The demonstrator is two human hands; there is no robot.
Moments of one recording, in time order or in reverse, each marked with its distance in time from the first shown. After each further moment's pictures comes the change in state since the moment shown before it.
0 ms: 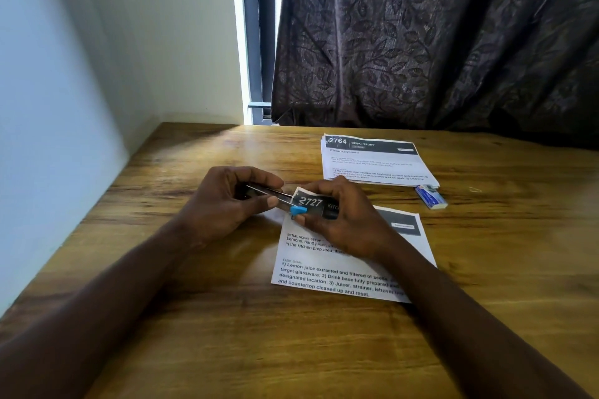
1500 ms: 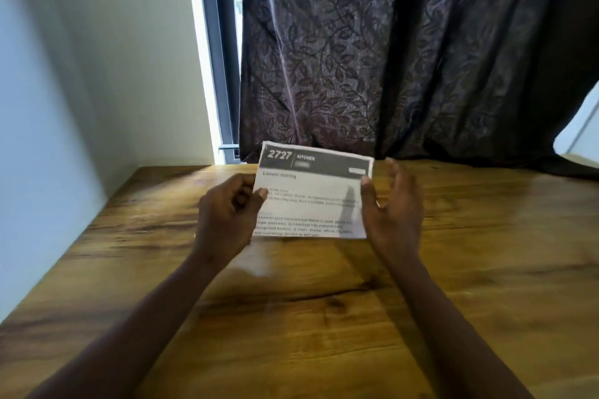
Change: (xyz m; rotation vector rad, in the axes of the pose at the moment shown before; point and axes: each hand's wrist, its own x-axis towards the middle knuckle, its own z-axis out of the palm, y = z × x) left_hand 0.005 0.060 0.076 0.131 0.459 0.229; right_hand -0.049 0.019 -0.105 -0.225 0.877 0.043
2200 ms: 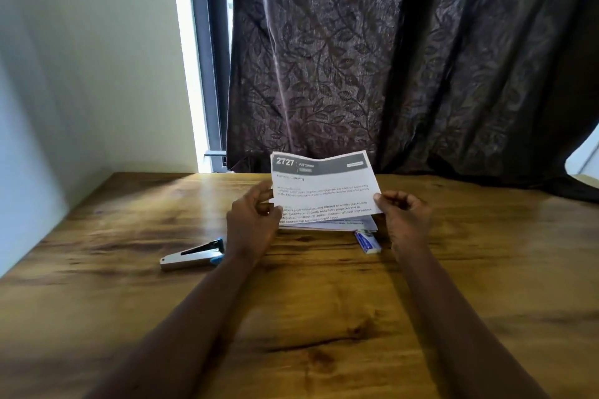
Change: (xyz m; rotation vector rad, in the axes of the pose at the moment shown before) left_hand 0.043 -0.045 0.090 -0.042 -0.005 -0.254; right_hand 0.077 0.080 0.049 0.451 0.025 0.531
